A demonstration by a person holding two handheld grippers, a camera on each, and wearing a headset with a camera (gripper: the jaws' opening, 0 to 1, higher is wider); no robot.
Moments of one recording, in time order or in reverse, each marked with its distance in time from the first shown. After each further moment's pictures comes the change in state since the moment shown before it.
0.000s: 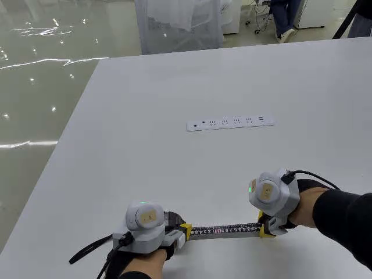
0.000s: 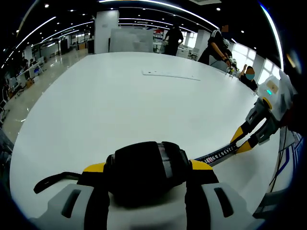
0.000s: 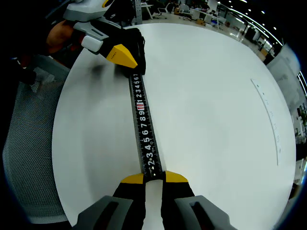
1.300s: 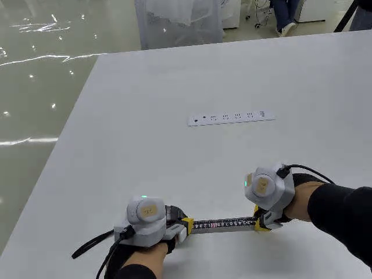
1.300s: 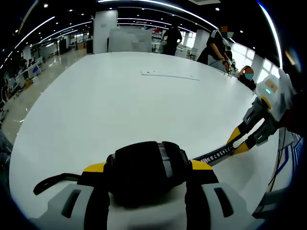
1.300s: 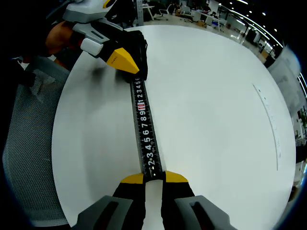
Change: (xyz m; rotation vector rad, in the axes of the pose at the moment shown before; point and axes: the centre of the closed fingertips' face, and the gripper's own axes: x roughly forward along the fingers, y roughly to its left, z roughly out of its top) left arm 0.001 0.000 0.000 0.003 0.003 -0.013; right arm 0.005 0.000 0.013 -0.014 -0.013 0.001
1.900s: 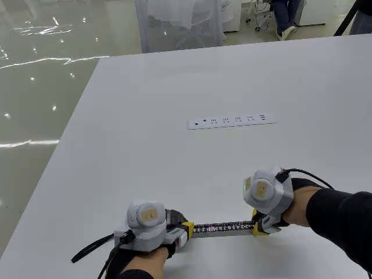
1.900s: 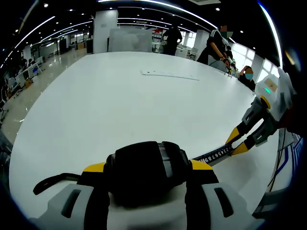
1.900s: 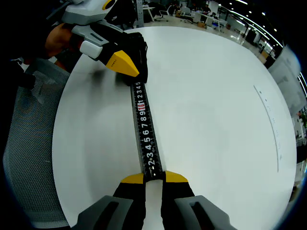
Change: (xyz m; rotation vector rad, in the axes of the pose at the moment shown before) left arm 0.000 -0.001 0.000 -0.002 0.001 0.000; right arm 0.002 0.000 0.005 0.008 -0.012 0.007
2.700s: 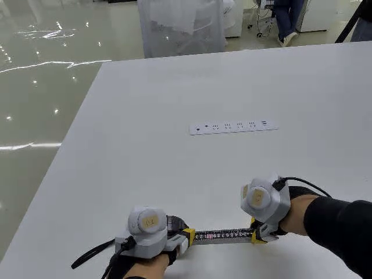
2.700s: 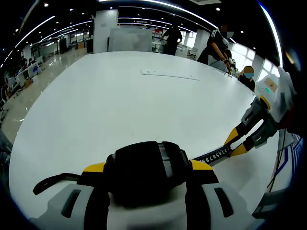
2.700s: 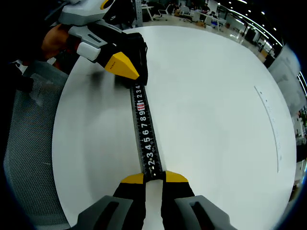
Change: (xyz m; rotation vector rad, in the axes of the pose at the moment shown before) left arm 0.001 0.001 0.000 -0.003 0.003 0.000; right arm 0.003 0.001 0.007 0.003 0.008 -0.004
